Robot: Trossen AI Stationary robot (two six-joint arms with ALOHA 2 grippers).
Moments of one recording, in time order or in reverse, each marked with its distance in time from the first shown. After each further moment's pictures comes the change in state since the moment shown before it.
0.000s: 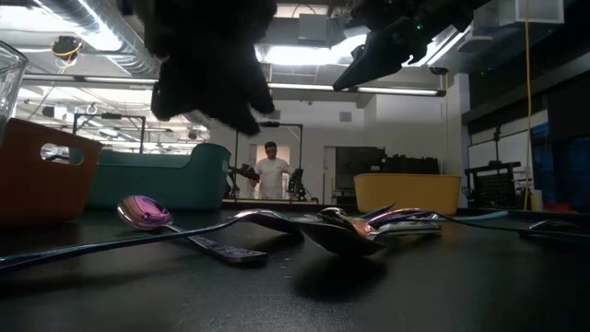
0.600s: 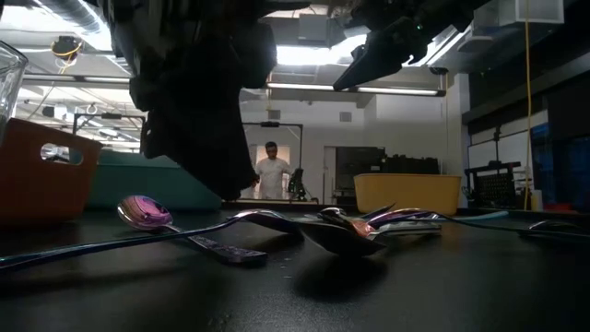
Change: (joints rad) left arm -0.003 0.100 0.000 -0.013 0.054 0.004; right arm 0.000 0.000 0.000 -0.002 -0.001 0.000
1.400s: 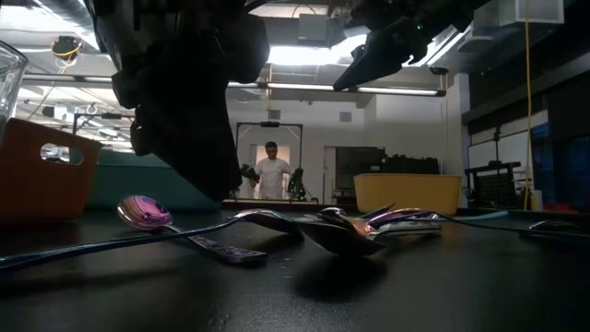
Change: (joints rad) left arm -0.032 0.000 0.000 -0.014 -0.027 -0.001; right arm 0.000 0.000 0.000 0.000 0.000 0.000
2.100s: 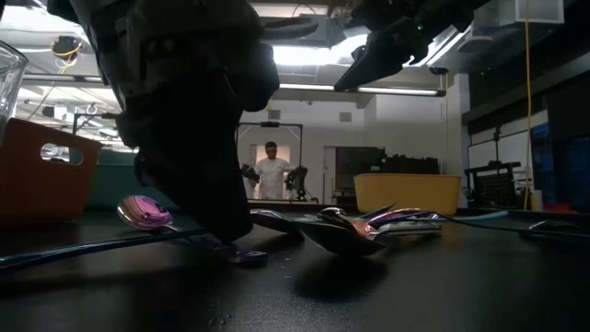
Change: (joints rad) left arm -0.004 0.092 0.000 0.089 0.005 -0.006; right arm 0.000 0.000 0.000 -0.007 0.000 0.000
